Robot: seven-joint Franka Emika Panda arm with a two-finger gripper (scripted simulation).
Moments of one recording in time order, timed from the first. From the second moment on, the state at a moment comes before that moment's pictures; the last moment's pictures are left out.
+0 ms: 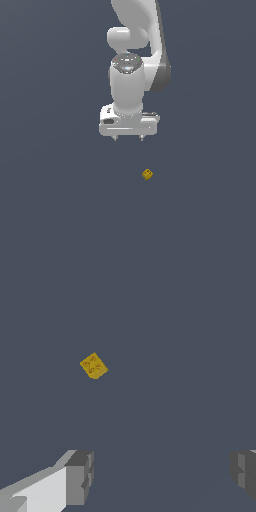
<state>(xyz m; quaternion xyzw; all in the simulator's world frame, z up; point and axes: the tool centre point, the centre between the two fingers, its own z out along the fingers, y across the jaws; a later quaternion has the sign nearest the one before) 0.019 0.002 0.186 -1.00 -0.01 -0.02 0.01</state>
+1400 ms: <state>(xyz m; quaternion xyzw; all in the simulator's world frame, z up) 0.036 0.032 0.158 -1.00 -0.08 -0.02 0.01</state>
